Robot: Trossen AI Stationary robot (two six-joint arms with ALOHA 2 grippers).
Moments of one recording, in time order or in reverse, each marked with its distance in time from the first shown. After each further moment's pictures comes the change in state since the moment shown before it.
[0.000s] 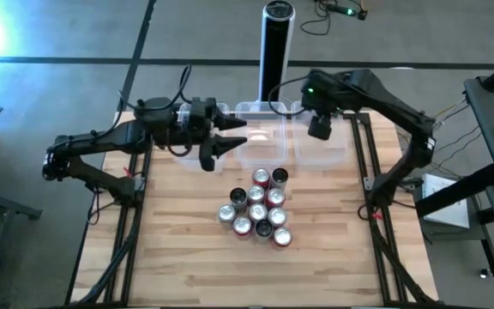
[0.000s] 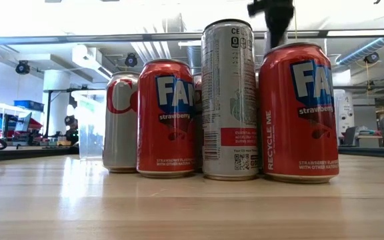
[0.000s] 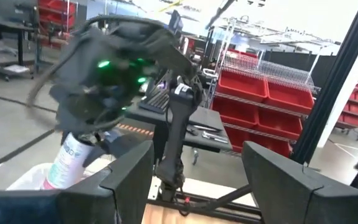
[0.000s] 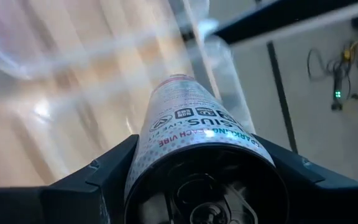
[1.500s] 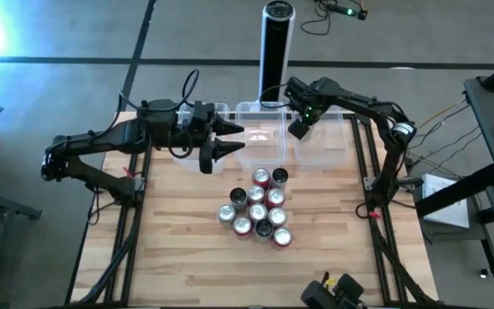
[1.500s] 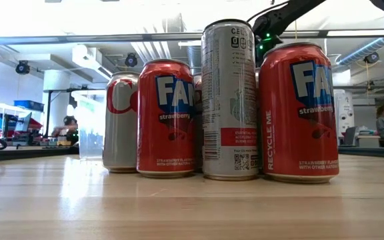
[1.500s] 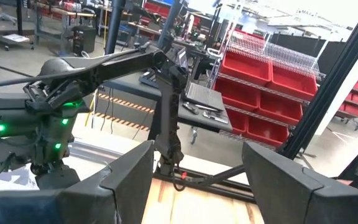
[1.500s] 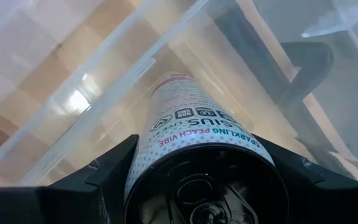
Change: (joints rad) left arm -0.004 -0.020 0.000 -0.112 0.000 -0.038; right arm -0.214 0.224 -0.331 0.411 -0.132 0.265
